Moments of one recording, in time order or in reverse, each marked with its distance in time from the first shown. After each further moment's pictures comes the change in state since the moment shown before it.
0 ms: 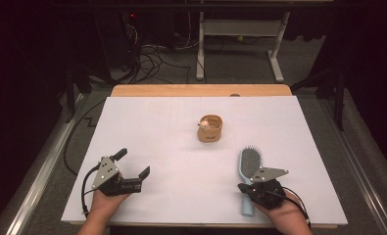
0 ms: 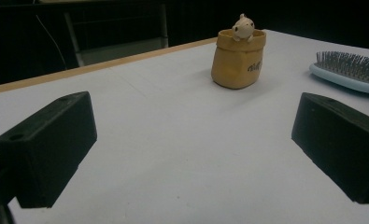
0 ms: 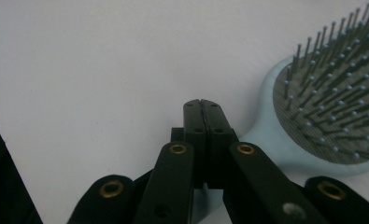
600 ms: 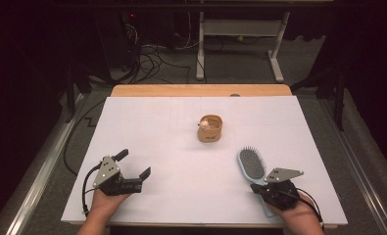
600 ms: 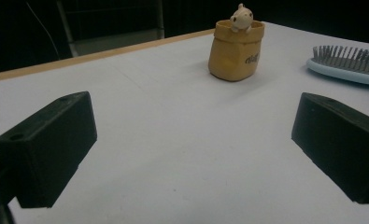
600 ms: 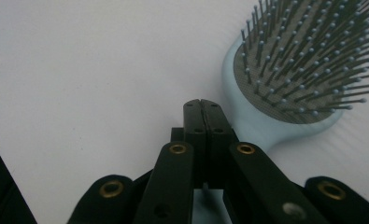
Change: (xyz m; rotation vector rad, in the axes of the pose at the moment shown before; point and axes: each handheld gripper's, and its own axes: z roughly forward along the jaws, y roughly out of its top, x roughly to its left) left arm 0.001 -0.001 0.003 0.044 -0.026 -0.016; right arm -0.021 -0.019 -0.017 0.009 -0.033 0.032
